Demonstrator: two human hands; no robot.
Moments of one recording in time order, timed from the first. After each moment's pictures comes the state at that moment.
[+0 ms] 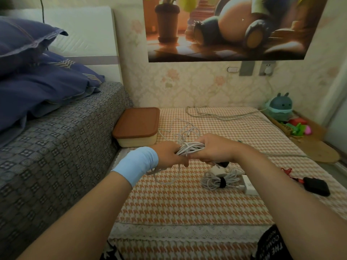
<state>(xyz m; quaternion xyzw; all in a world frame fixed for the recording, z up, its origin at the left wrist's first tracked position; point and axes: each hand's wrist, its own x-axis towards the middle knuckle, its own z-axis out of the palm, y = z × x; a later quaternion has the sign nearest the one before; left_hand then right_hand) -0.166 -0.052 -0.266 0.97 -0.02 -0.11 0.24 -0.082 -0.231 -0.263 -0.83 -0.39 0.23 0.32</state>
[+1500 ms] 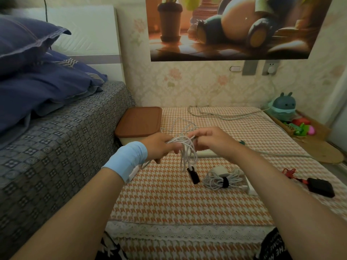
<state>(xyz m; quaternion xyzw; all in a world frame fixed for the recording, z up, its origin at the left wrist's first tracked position) -0.170 -0.022 -0.263 0.92 0.04 -0.03 0.38 -0.085 -0.220 -0.269 -0.79 -0.33 0.13 0.49</state>
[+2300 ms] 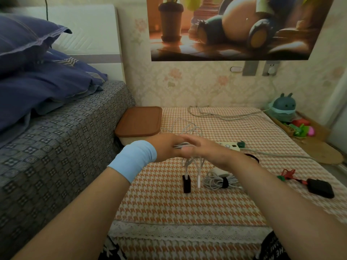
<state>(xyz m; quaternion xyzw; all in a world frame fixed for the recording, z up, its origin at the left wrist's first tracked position) -0.166 -0.038 -0.252 0.98 -0.05 -0.05 0.17 -0.095 -0.209 -0.285 -0.74 -0.37 0.30 0.48</state>
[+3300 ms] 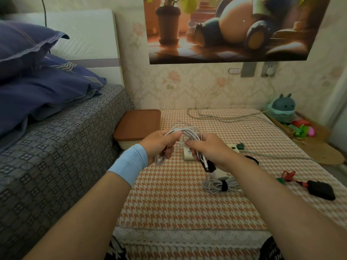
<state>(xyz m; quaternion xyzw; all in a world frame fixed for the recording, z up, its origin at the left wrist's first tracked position) -0.154 -0.028 -0.270 0.75 0.05 0.00 0.66 -0.087 -0.211 -0.284 -0.75 -0.28 0.19 0.57</state>
